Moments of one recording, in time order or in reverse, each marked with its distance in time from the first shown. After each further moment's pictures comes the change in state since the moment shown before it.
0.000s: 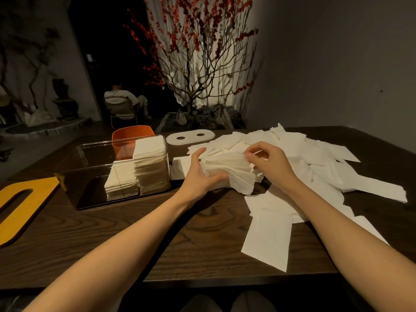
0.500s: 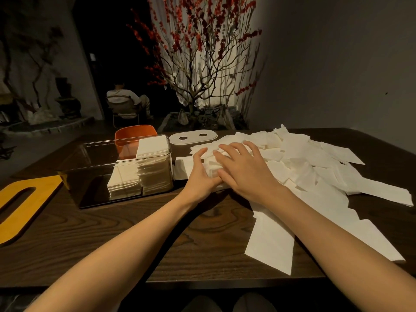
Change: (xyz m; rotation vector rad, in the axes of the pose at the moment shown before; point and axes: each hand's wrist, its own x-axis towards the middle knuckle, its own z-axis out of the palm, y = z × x) left_hand 0.001 0.001 0.002 0.000 0.011 0.002; right_hand -0.016 -0.038 0.036 -0.958 -0.168 -0.531
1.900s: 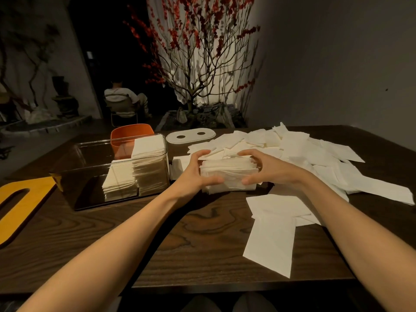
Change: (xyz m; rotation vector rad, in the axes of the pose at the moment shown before) left_hand 0.007 -0.009 -0.022 -0.102 -0.189 -0.103; right_hand -0.009 0.073 0.013 0.950 -0.505 0.289
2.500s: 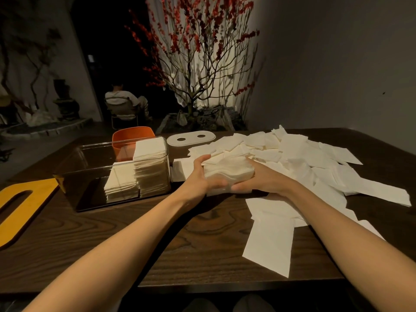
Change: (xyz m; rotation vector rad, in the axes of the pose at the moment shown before) left_hand 0.003 -0.001 0.014 -0.066 0.040 -0.074; right_hand -0.003 -0.011 0.020 0.014 0.066 -0.009
